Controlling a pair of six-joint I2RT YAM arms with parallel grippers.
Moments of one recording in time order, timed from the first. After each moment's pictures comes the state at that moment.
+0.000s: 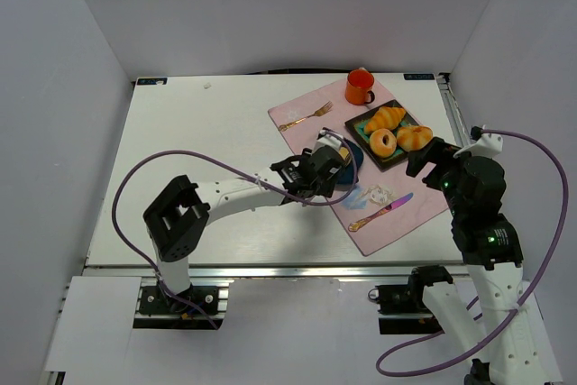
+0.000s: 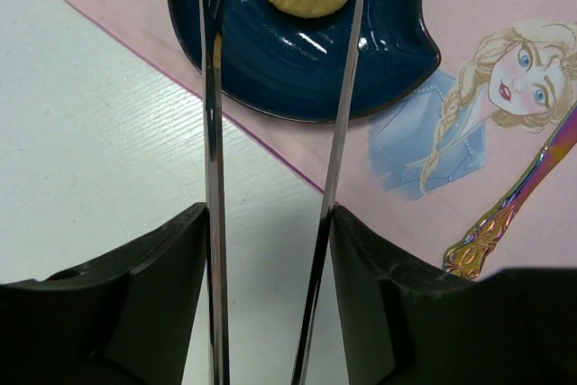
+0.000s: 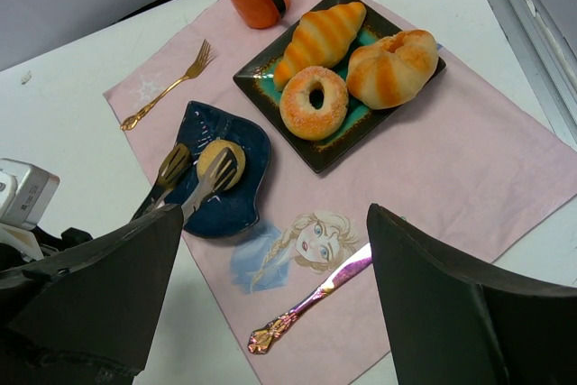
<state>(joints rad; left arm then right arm) -1.02 1.82 1.35 -0.33 -0.42 -0.43 0.15 0.59 0.90 -0.59 0.13 0.37</state>
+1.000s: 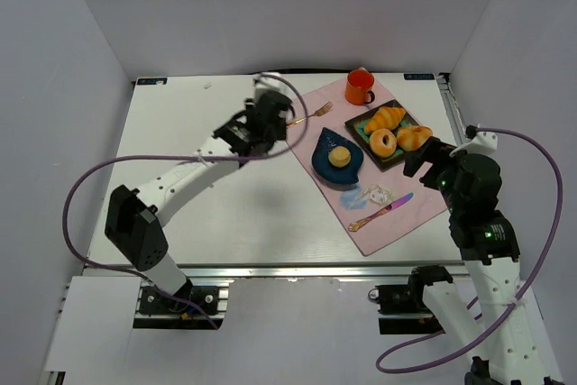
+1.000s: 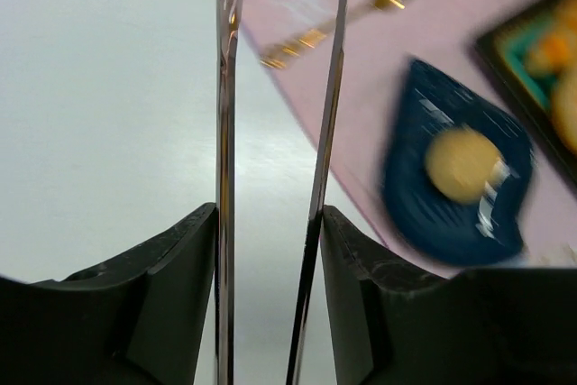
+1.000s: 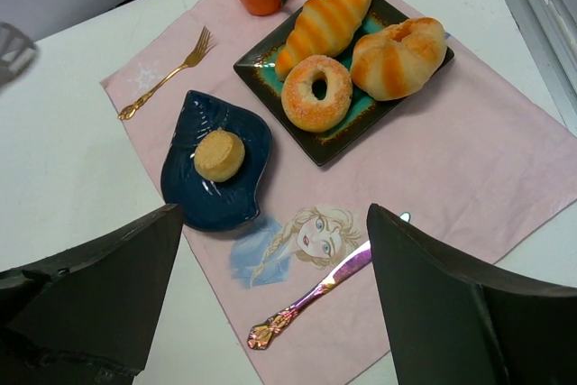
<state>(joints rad) -0.82 1.62 1.48 -0.50 -0.58 -0.43 0.15 0.61 0.89 -0.58 0.11 0.37</state>
